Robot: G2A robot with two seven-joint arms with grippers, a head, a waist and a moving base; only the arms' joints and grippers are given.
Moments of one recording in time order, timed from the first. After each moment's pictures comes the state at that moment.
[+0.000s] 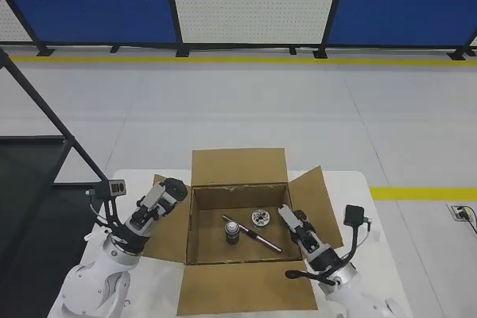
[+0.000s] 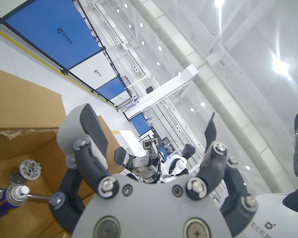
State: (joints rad) left arm 1.12 -1.22 -1.50 -1.74 -0.30 -0.45 -0.51; right arm -1.26 -1.37 1.29 -1.99 -0.27 0.04 0.28
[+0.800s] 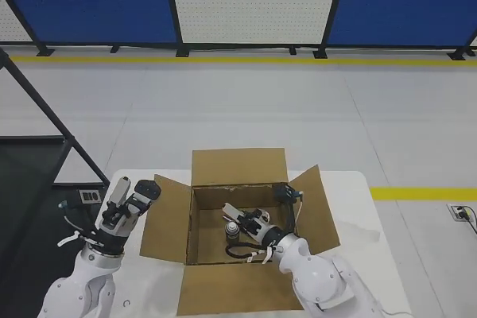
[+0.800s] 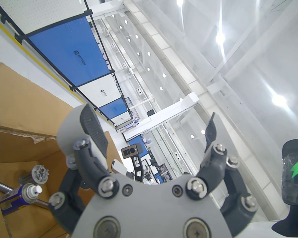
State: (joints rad) left arm 1.19 -1.21 -1.59 -1.77 -0.37 -0.39 -0.41; right arm -0.94 -1.40 1.06 -1.74 -0.38 0.32 0.45
